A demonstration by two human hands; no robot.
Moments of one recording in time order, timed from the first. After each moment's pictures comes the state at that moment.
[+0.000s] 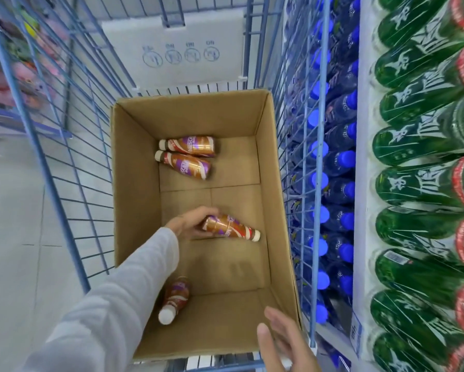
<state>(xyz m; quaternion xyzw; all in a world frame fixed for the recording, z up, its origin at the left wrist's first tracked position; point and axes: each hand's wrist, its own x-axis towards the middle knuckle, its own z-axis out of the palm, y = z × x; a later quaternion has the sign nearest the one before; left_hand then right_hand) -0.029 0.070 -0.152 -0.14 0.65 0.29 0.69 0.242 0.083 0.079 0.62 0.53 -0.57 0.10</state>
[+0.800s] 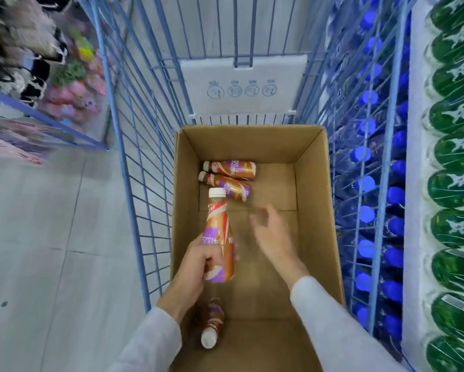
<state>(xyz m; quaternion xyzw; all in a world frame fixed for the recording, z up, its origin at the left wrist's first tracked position) -0.041 0.001 0.011 -0.17 0.58 0.58 0.54 0.030 0.155 -0.049 0.49 0.69 -0.52 0.13</state>
